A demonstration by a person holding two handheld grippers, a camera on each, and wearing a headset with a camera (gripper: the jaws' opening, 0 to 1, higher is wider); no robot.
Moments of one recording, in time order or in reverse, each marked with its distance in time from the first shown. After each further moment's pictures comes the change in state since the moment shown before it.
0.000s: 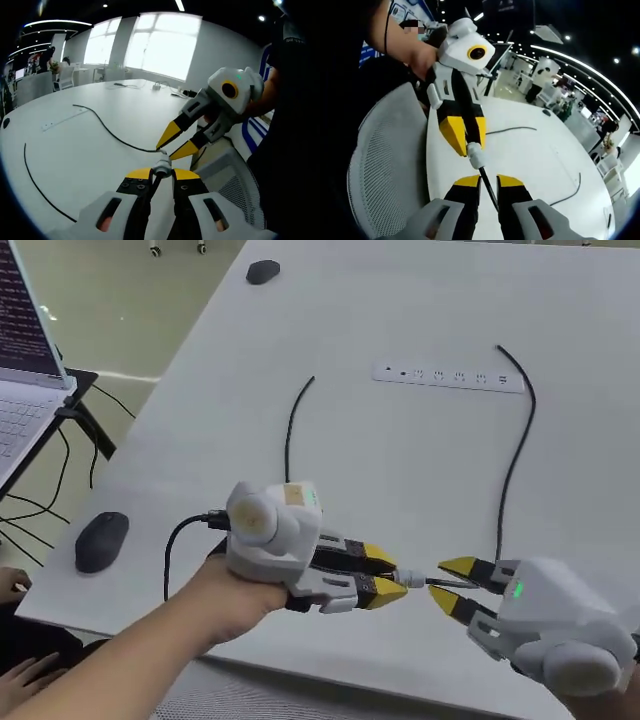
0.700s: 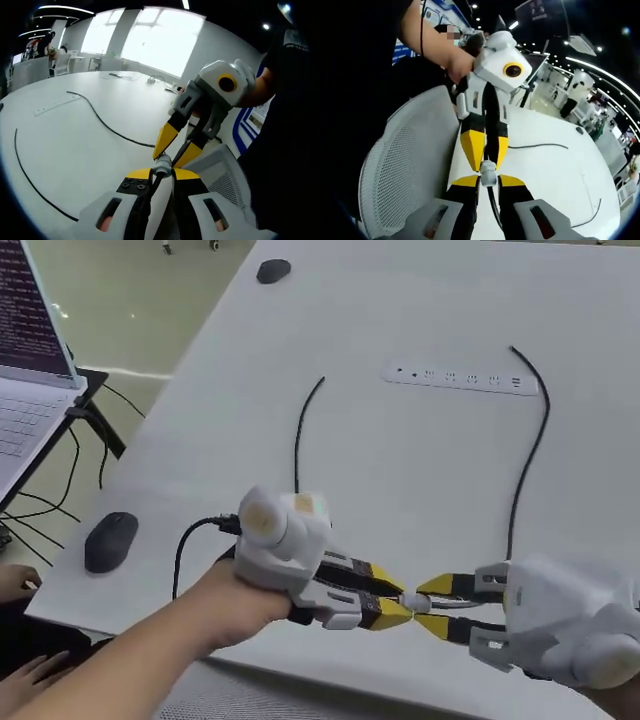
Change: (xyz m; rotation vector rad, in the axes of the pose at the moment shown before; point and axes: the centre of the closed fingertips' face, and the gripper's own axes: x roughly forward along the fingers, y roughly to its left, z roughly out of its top) left arm -0.001 -0.009 -0.017 -0.075 0.045 -0.078; right arm 0.006 0.030 0.014 -0.082 -0.084 0.304
